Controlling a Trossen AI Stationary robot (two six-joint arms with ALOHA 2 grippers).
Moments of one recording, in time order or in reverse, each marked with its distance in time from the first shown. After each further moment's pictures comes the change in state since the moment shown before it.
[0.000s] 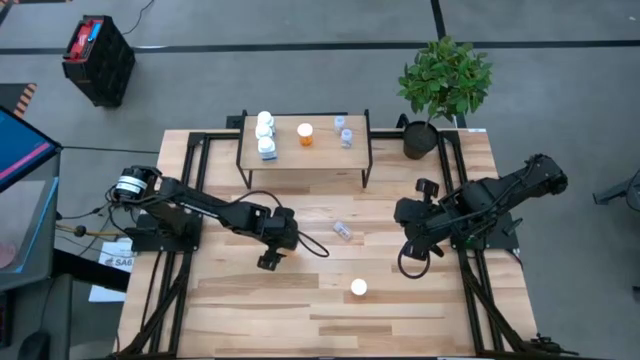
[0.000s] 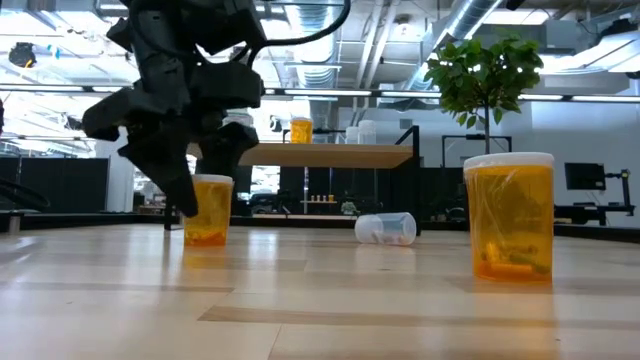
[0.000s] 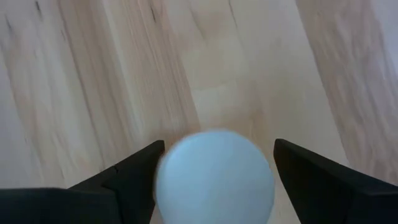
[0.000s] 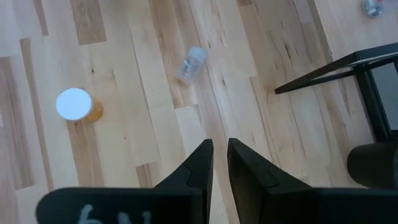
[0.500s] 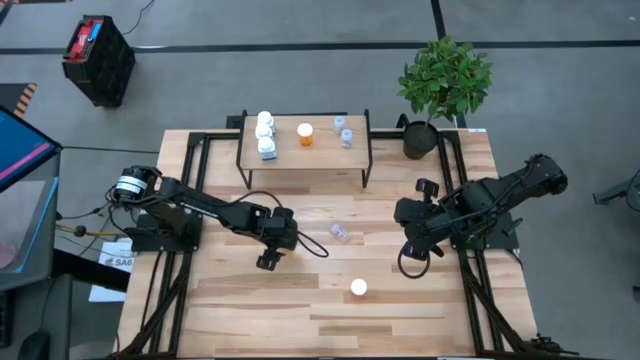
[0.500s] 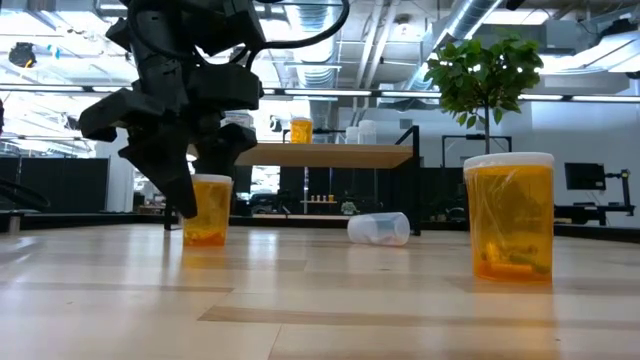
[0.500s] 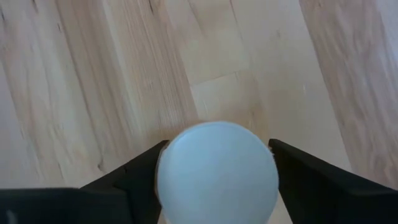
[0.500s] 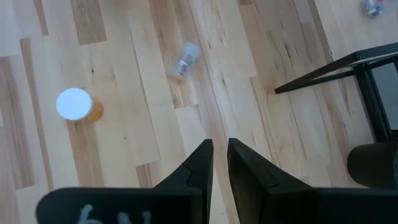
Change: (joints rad) left arm 0.000 0.000 0.000 -0.015 -0.001 -0.001; right arm 0.000 0.000 0.000 0.000 -0.001 0.000
